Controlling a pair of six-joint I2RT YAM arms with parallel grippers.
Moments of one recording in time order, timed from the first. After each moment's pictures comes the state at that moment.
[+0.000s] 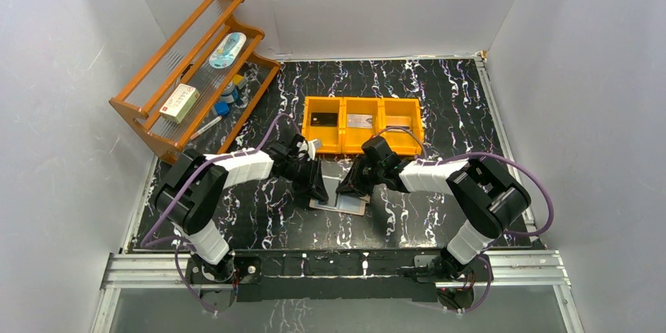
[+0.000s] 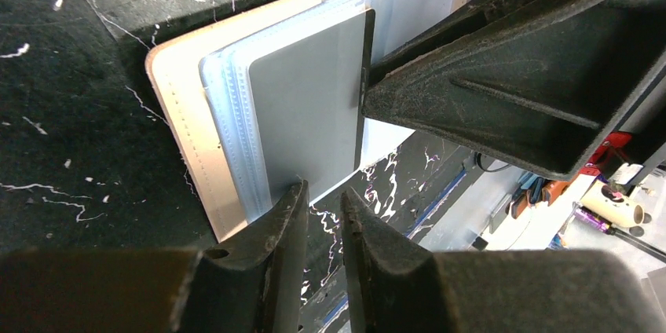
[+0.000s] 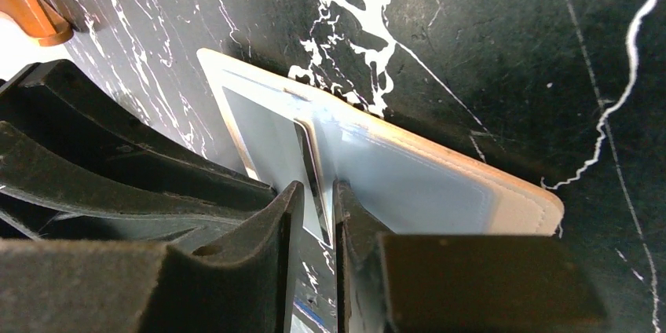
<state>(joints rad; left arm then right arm) -0.59 1.67 0.82 -0.26 0.61 -0.55 0.73 1.62 0.69 0.05 -0.31 1.12</state>
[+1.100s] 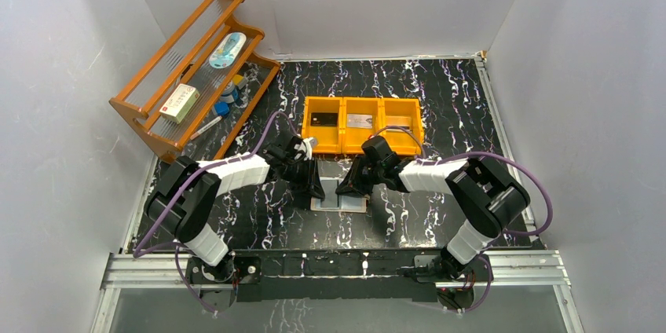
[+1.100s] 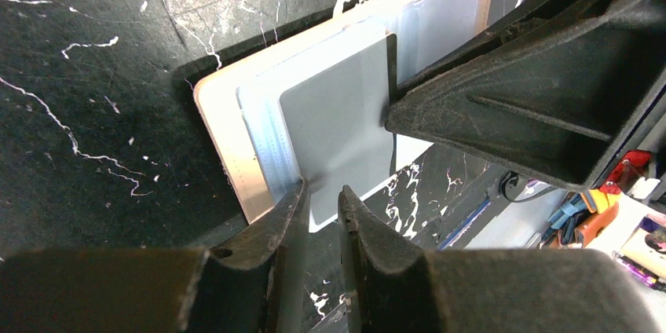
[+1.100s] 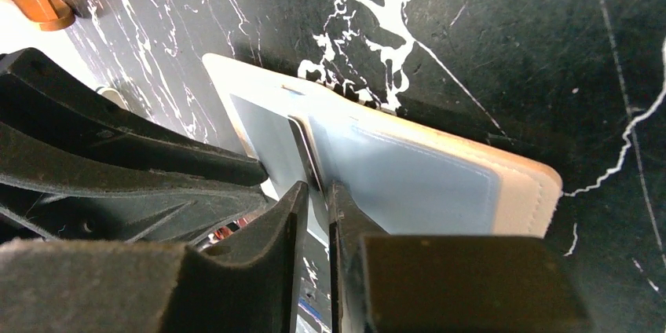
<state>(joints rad) -0.60 1.60 0.77 -0.21 0.48 -0.57 0.73 1.62 0.69 0.07 -0.34 1.10</state>
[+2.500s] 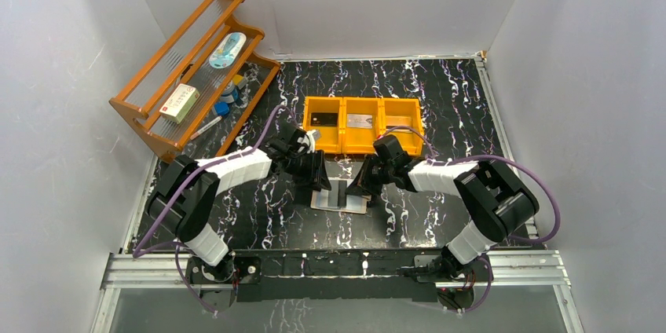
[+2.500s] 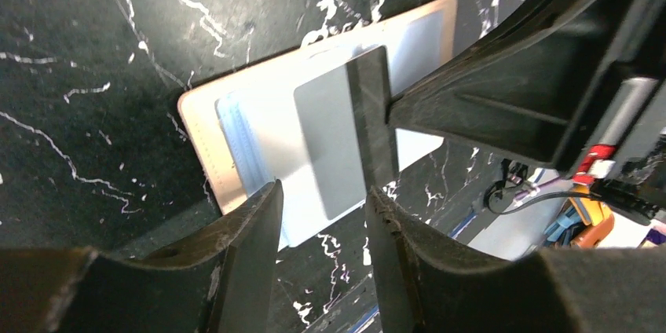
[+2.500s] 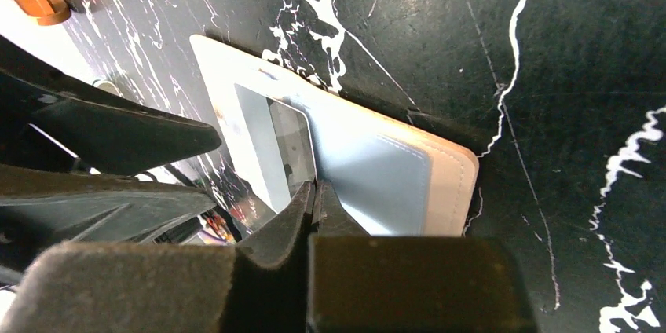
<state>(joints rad) -0.61 1.61 0.84 -0.26 0.46 -0.57 0.64 1.57 0.64 0.04 -0.41 1.03</state>
